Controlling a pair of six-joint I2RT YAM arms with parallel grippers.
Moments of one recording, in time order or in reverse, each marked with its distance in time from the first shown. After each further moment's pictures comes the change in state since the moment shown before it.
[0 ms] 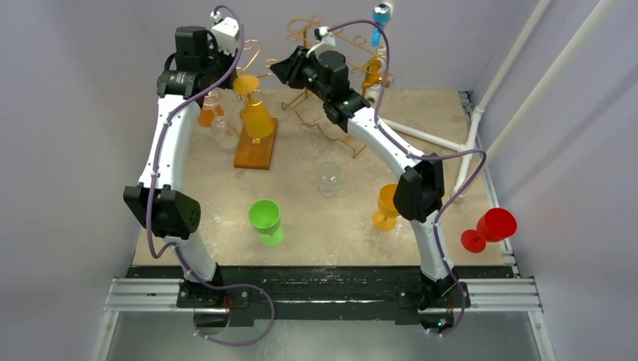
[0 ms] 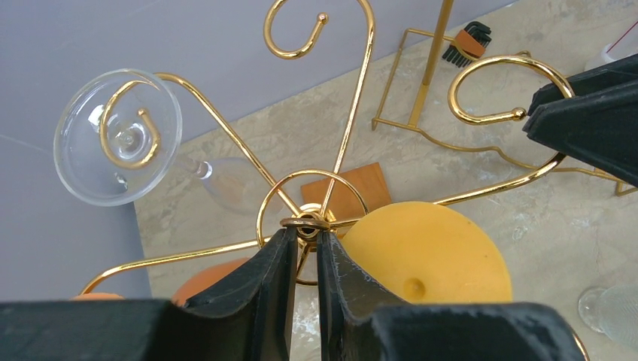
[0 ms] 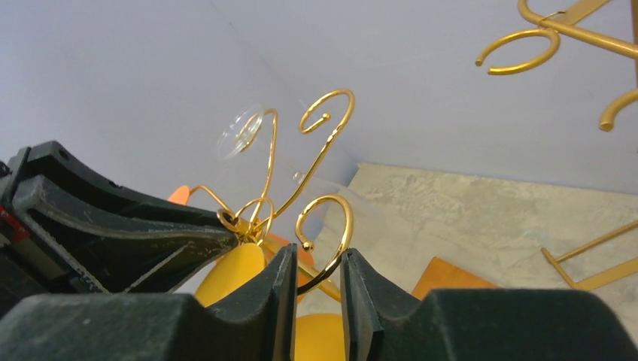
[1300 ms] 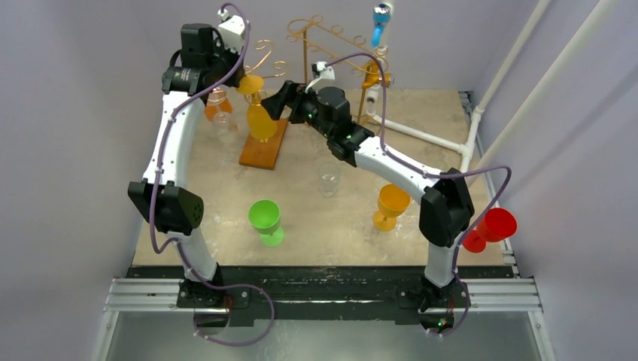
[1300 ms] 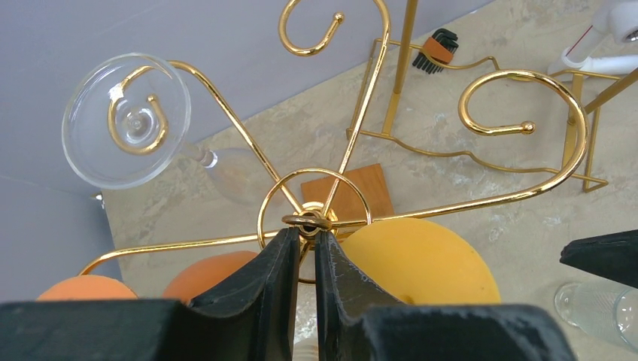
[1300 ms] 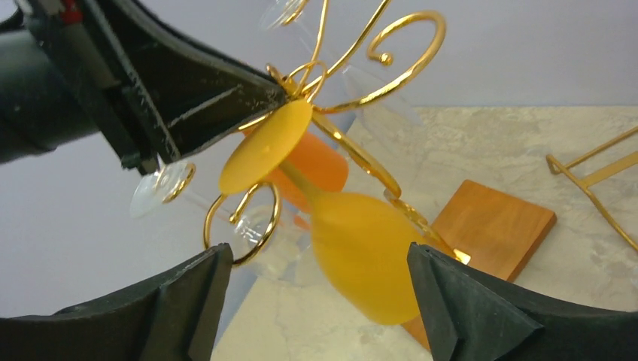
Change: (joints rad) left arm -0.018 0.045 0.063 -0.020 0.042 -0.001; right arm 0.104 -0.299 -0.515 0.158 0.132 0.024
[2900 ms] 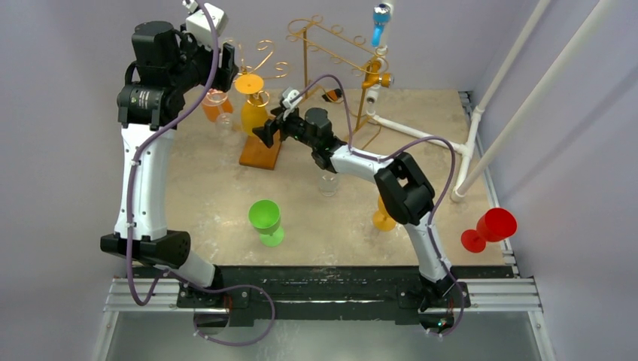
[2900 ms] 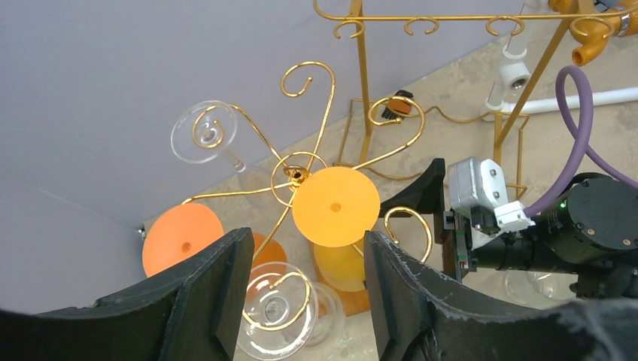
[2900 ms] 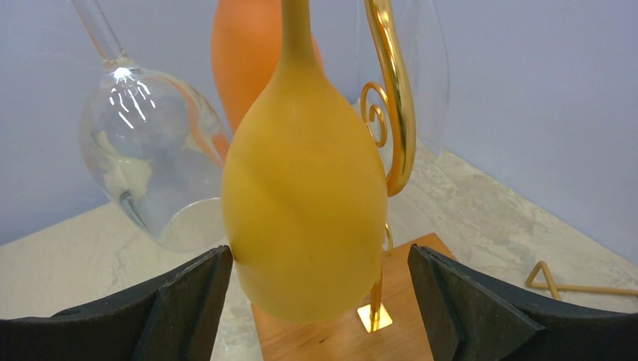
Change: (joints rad) left arm -0.001 -0.293 -0.008 -0.082 0.078 0.002; right arm -0.012 0.320 -0.031 0.427 -0.330 -0.572
